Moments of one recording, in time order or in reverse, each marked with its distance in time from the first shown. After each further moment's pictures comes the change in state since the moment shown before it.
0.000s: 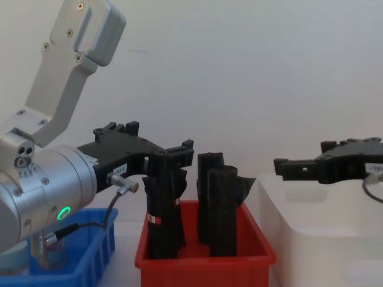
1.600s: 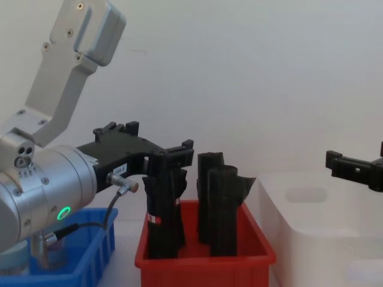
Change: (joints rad) left arm 0.000 0.000 0.000 0.000 0.000 0.000 0.000; right arm -0.175 0.042 0.025 -0.024 0.130 -0.310 -0.209
